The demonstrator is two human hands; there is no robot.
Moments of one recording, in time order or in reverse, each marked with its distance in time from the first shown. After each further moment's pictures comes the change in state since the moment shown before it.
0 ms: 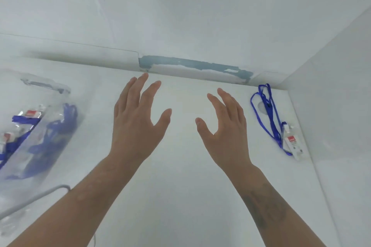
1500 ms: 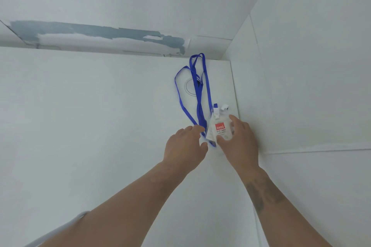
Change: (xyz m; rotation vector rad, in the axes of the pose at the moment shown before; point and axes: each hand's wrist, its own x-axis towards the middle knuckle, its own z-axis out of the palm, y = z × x) left_hand -0.030 0.283 0.326 -0.040 -0.813 -0.130; right_hand -0.018 0.386 -0.068 -0.107 -0.308 0.591
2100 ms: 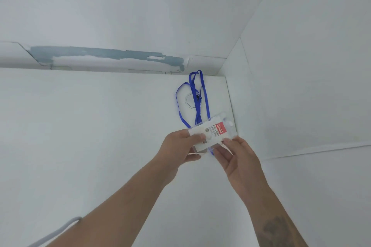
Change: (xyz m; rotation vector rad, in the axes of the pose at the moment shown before) left_hand -0.029 0.004 -0.067 -1.225 -0.217 -0.315; right_hand -0.058 -0.051 -0.058 1.591 -0.226 0.483
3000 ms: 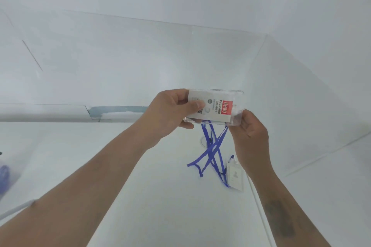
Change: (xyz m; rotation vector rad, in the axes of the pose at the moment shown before) left_hand -0.181 0.181 -0.049 0.397 -0.048 0.675; right_hand -0.123 -0.070 0.134 -0.730 -0.087 -0.945
